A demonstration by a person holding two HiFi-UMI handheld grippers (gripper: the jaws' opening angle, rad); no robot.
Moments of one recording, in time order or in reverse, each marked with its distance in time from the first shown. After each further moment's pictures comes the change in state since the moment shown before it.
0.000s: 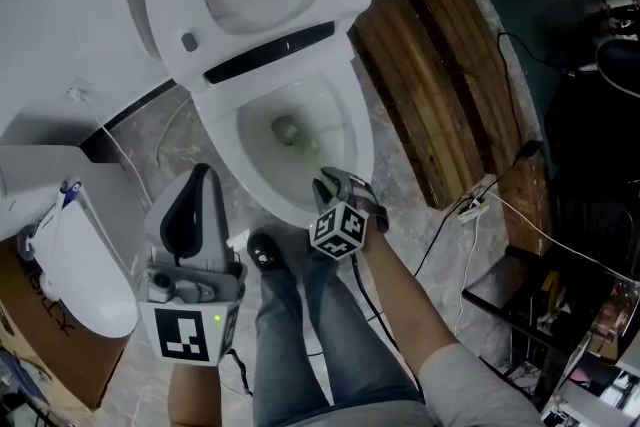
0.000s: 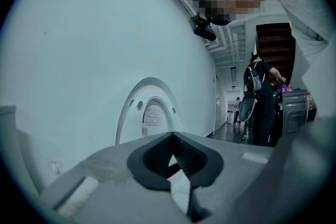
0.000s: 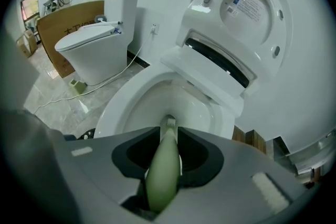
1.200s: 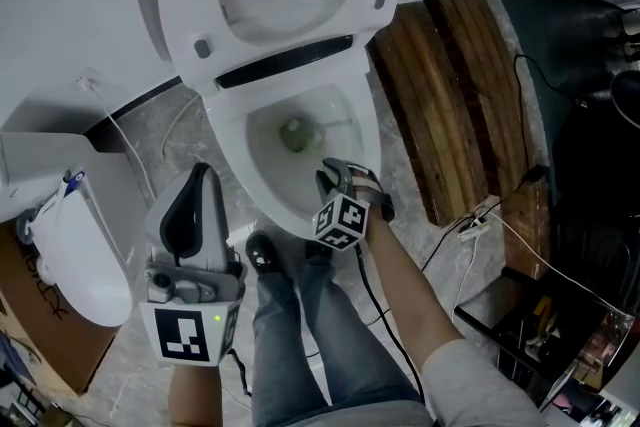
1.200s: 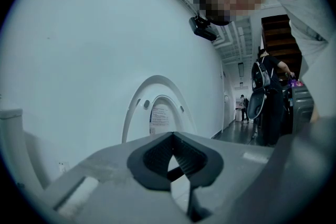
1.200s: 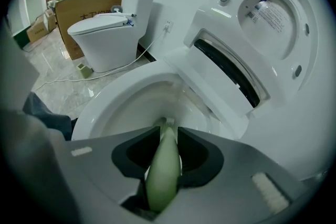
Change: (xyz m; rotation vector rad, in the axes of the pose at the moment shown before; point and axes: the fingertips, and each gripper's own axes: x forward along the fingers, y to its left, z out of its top) left arm 0.017 0.016 0.000 0.011 0.012 0.090; right arm 0.029 -0.031 0.022 -0.210 -0.002 0.045
